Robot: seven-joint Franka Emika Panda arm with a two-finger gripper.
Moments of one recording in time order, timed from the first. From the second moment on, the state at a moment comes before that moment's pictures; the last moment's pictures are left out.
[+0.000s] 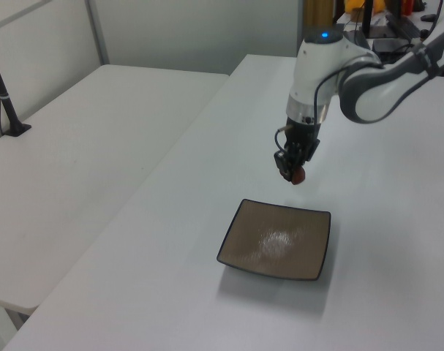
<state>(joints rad) 0.14 0.25 0.24 -1.93 -0.14 2.35 0.81</state>
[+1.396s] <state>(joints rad) 0.26 0.35 0.35 -1.81 -0.08 2.32 0.77</state>
